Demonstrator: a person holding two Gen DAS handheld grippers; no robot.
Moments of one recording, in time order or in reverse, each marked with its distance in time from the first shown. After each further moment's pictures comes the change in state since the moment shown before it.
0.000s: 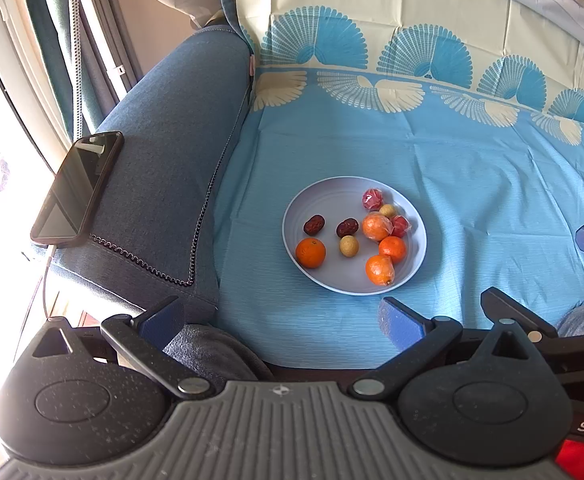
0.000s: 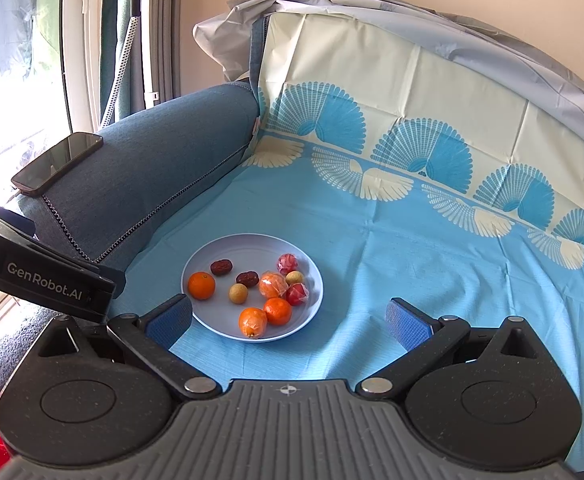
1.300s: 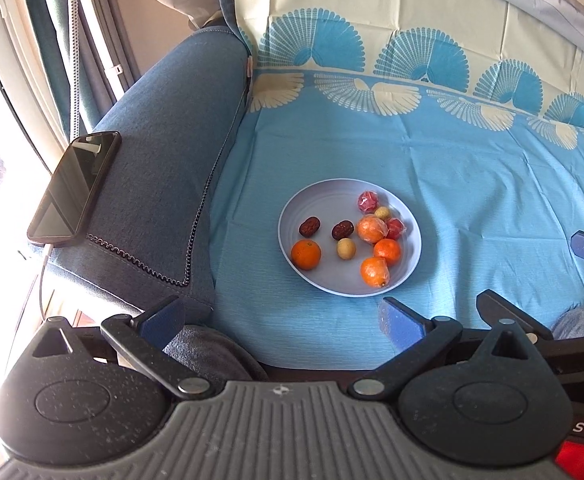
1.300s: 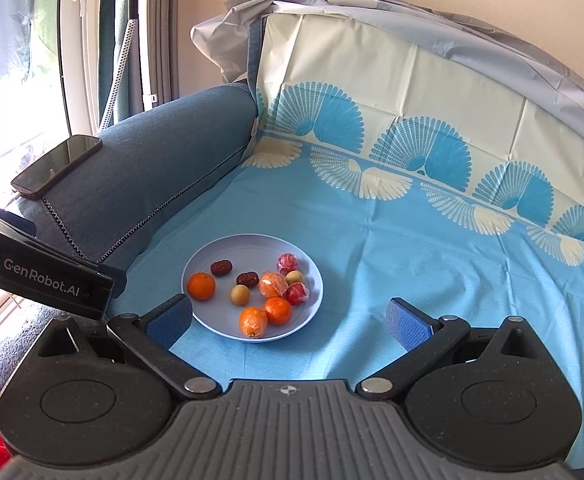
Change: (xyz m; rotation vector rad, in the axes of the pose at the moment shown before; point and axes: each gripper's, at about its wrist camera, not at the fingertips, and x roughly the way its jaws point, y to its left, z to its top) left arm -0.001 0.001 0.001 -0.008 -0.004 -0.017; right arm 0.000 -0.002 -0.002 0.008 -0.002 -0.001
